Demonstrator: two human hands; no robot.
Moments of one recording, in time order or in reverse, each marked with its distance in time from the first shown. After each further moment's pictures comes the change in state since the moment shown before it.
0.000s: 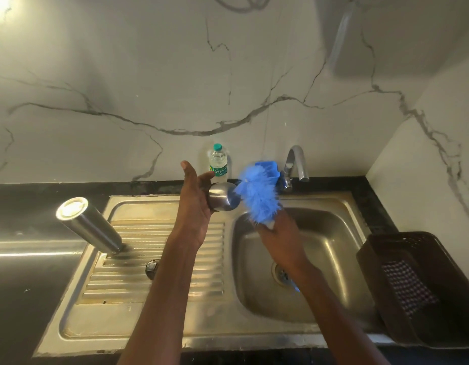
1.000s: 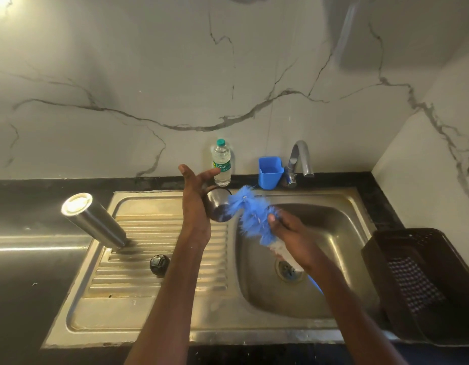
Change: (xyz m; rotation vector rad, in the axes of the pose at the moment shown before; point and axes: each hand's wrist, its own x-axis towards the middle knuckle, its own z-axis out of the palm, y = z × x) left_hand 0.005 -0.018 -0.008 0.061 0.117 0.068; right_hand -0.004 0.015 -0.017 0.454 -0.306 0.180
